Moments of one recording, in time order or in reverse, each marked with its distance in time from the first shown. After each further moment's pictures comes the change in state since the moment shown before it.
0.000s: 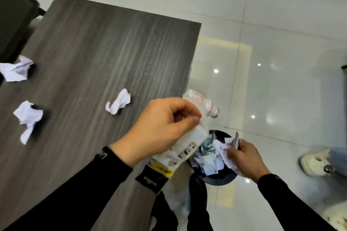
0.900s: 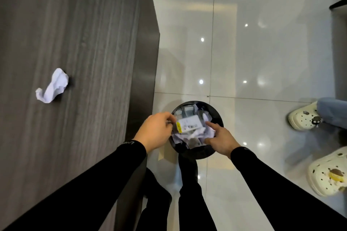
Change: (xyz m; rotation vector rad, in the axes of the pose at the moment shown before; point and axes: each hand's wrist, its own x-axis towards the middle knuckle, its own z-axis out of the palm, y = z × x) left_hand 0.032 -0.135 0.147 0.451 -0.263 -0.387; right_hand 0.042 0.101 0.020 0.013 -0.228 0.225
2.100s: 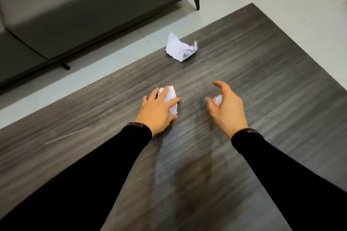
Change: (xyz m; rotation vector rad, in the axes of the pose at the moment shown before) left_hand -0.097 -0.365 -0.252 0.028 0.631 -0.392; right_hand -0.012 -0.448 0.332 -0.571 0.046 -1.101
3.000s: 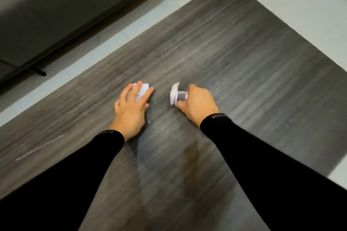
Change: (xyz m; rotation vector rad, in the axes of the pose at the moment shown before) left_hand -0.004 -0.011 0.032 -0.047 0.181 -0.056; right_hand 0.003 0.013 0.026 -0.356 -0.219 0.131
